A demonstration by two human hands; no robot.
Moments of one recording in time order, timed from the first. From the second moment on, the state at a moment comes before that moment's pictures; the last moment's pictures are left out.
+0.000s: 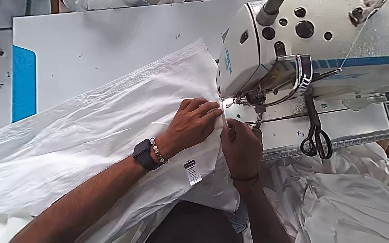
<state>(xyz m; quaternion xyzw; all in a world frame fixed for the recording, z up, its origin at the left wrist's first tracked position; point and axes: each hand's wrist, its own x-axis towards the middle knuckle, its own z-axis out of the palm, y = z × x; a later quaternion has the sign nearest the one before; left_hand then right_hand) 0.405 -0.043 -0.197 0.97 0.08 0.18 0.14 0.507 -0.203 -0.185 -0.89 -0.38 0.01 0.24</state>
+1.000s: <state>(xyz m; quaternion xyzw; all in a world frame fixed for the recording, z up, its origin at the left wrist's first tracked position) 0.394 -0.057 -0.201 0.98 0.01 0.16 0.14 0.477 -0.342 -0.195 -0.85 -0.45 -0.12 0.24</state>
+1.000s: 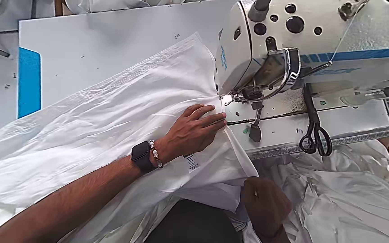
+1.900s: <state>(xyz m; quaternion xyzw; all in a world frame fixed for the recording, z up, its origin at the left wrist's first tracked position) 0.394 -0.055 -0.197 0.98 0.01 0.15 0.15 0.505 -0.250 -0.196 -0.83 -0.51 -0.10 0.20</state>
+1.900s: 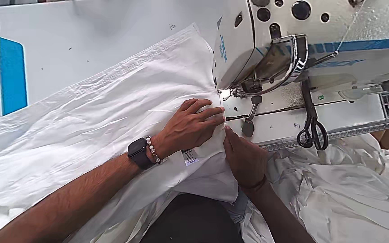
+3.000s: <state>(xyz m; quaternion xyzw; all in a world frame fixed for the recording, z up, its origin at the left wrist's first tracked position) 0.421 0.018 -0.160 0.99 -0.02 0.10 0.00 0.532 -0.177 -0.178 -0.88 -0.47 -0.04 0.09</state>
